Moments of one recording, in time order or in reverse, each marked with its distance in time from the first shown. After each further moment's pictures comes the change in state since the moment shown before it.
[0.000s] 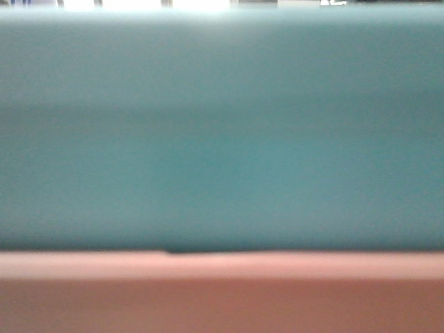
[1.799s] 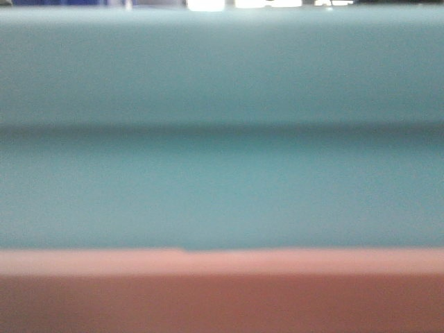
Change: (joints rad) left arm 0.000 0.000 0.000 0.000 -0.003 0.000; right arm 0.000 0.000 0.000 -0.006 0.000 0.000
